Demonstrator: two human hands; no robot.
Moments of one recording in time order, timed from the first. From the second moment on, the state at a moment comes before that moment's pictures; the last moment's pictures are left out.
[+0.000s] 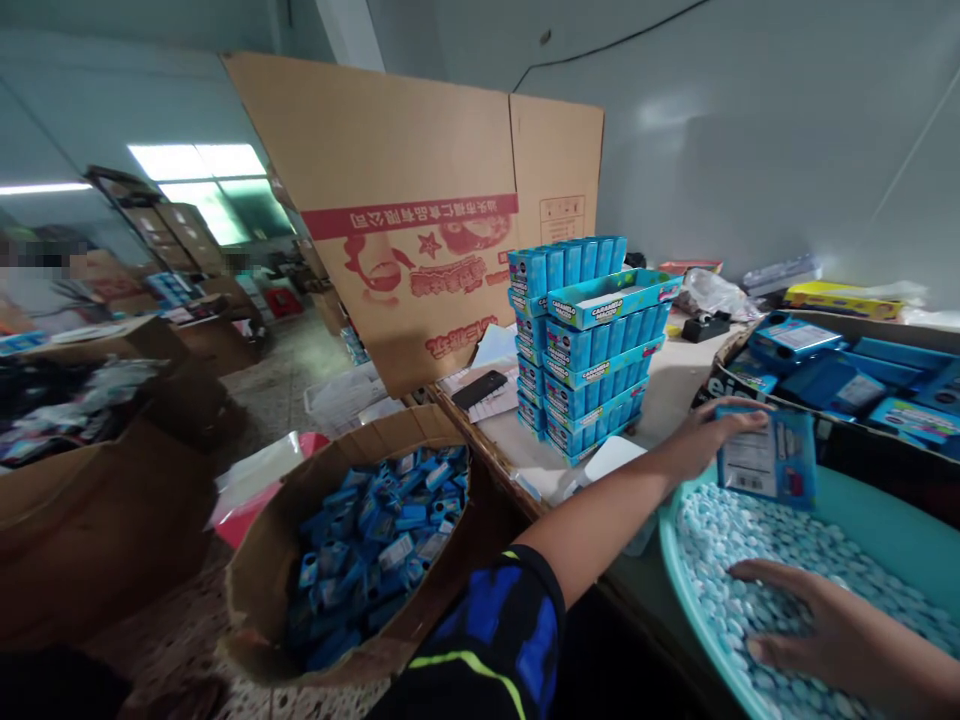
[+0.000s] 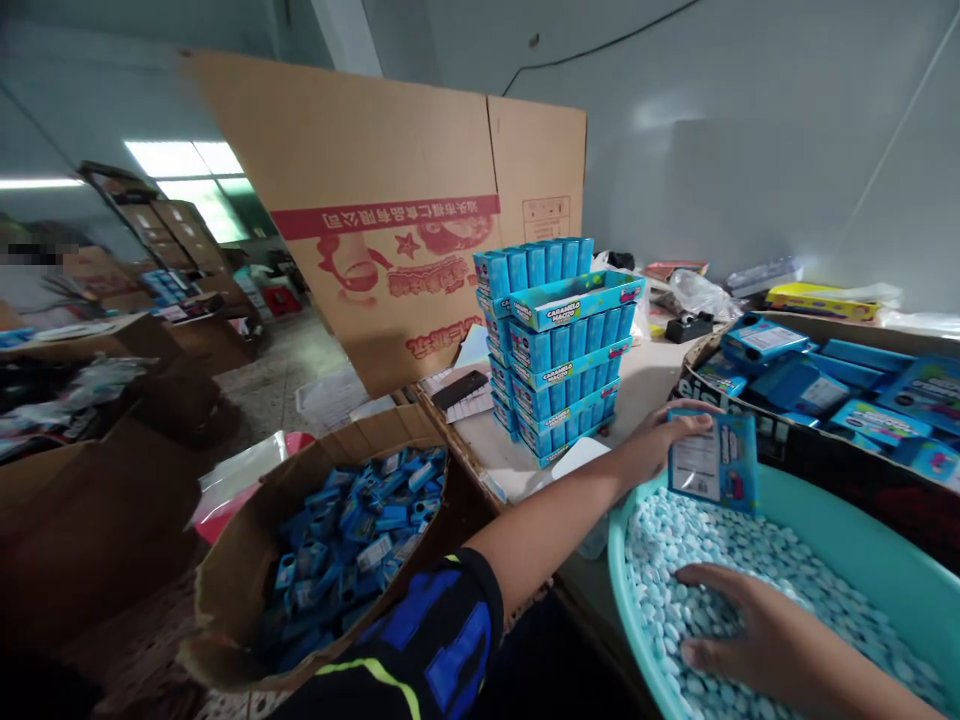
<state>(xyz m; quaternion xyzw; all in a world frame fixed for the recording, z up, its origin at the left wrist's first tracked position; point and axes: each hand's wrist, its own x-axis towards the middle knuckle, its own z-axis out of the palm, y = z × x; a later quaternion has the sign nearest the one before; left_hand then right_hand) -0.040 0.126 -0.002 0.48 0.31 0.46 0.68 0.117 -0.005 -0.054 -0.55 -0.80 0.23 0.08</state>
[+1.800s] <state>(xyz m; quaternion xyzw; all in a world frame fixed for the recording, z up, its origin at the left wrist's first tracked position) -0.033 0.158 0.015 0.79 0.33 0.31 0.41 0.126 -0.007 0.015 -0.69 -0.69 0.20 -0.01</state>
